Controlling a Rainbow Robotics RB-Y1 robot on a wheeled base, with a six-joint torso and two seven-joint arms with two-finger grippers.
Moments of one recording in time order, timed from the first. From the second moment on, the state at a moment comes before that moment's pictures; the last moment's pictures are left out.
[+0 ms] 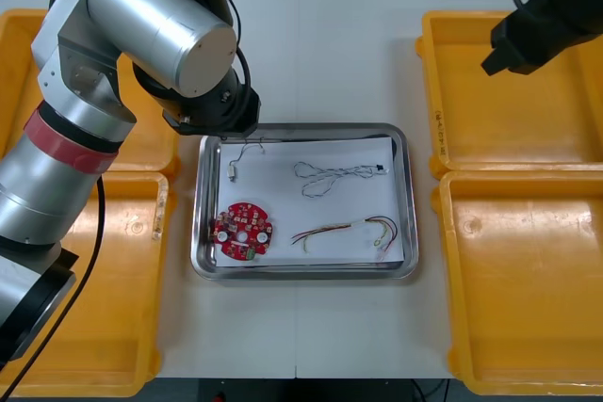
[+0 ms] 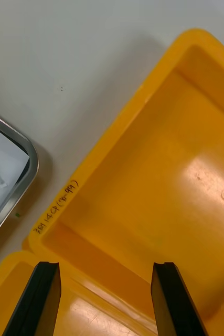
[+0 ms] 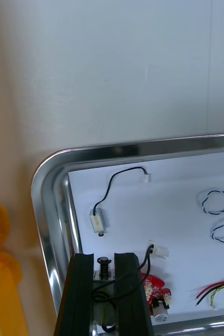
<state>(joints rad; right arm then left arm) -0.90 -0.66 0.00 -1.68 -0.75 1.92 1.82 -0.84 0.41 -0.37 -1.72 0.50 1.83 -0.97</state>
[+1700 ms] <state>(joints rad) -0.29 -0.84 -0.29 -2.03 -0.84 1.92 1.26 -0.82 0.41 -0.58 -1.52 0.50 1.56 -0.97</state>
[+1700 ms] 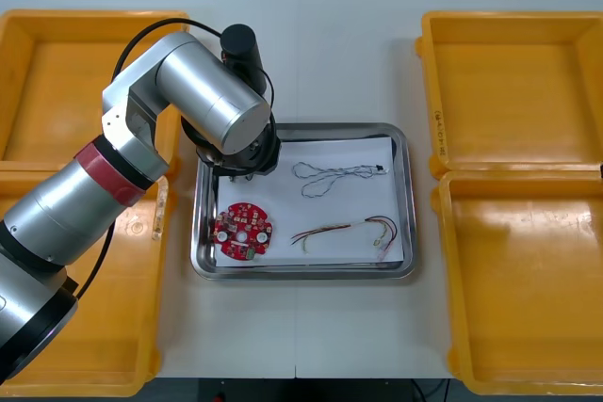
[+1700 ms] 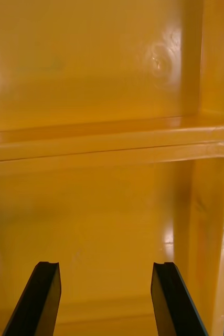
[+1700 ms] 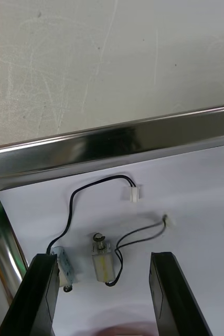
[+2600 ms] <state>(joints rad) -0.24 -0.77 -0.30 -2.03 -0.85 1.92 1.25 -0.82 0.43 -0.49 -1.62 0.57 1.70 -0.96</state>
